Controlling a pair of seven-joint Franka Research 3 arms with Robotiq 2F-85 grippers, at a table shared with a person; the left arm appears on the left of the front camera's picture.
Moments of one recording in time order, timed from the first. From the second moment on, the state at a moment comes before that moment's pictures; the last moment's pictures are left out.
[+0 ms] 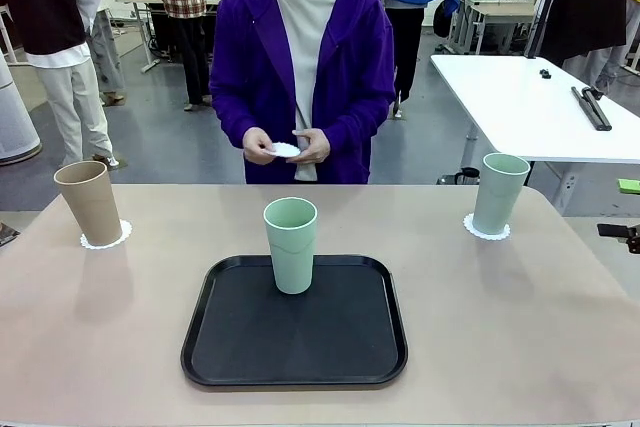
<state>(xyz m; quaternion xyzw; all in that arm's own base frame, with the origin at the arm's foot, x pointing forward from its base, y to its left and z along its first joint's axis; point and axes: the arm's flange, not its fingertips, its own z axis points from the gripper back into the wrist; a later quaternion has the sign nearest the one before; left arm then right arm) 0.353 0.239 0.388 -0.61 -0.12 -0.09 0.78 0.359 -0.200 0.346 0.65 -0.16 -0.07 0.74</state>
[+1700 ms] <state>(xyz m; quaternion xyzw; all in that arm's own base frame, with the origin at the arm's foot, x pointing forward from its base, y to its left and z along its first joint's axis) 0.353 0.239 0.388 -0.61 -0.12 -0.09 0.78 0.359 -0.200 0.346 0.65 -0.16 -0.07 0.74</state>
